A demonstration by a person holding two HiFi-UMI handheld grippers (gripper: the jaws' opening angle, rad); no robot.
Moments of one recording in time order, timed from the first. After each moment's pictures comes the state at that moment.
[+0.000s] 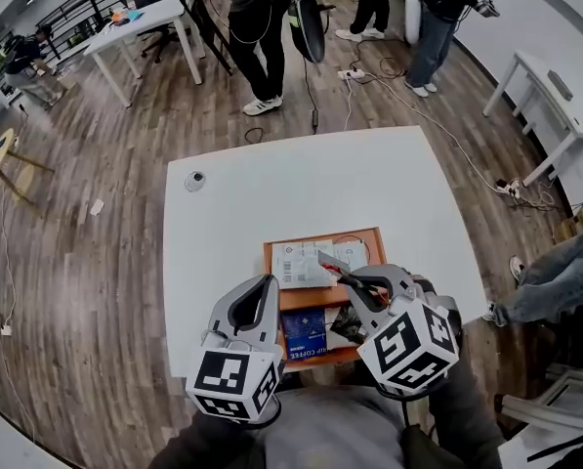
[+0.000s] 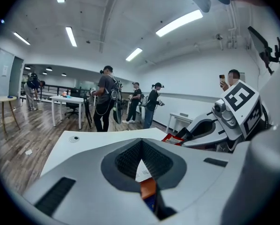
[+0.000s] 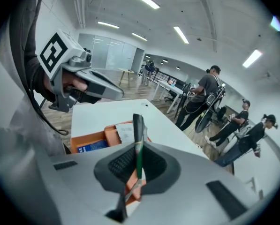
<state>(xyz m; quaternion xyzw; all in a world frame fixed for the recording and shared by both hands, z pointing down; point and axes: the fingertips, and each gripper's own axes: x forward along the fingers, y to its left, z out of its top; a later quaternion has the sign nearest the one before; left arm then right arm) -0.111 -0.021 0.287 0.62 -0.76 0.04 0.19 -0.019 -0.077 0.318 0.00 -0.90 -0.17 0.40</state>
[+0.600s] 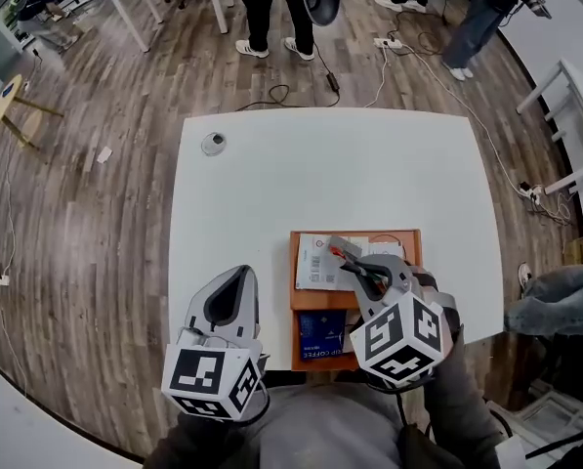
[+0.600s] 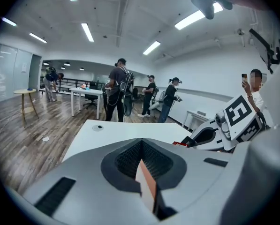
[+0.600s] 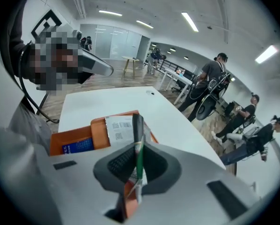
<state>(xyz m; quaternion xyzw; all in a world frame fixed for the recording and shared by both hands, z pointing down) -0.194 0.015 0.327 0.54 -0.81 0.04 0.24 -0.080 -0.087 0.387 -0.02 -0.87 -0.17 0.46</state>
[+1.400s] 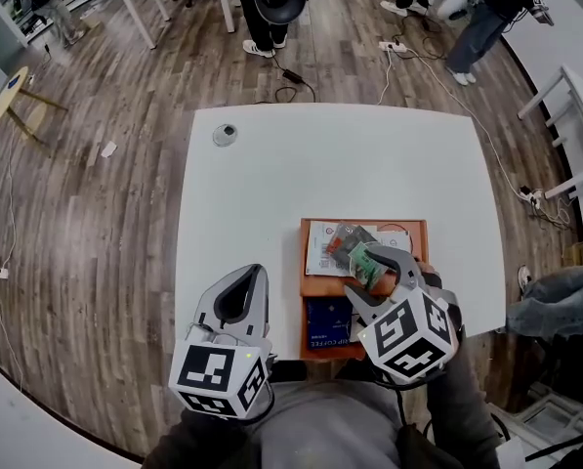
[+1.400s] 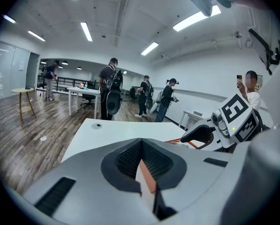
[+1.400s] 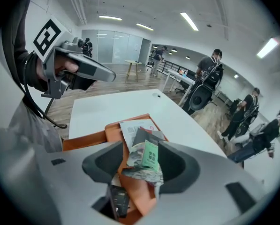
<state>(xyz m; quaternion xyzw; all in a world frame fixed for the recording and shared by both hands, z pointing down) -0.181 0.036 0.326 0.55 -0.80 0.03 0.24 -0.075 -0.054 0.383 -0.05 -0.88 -0.15 0.45</state>
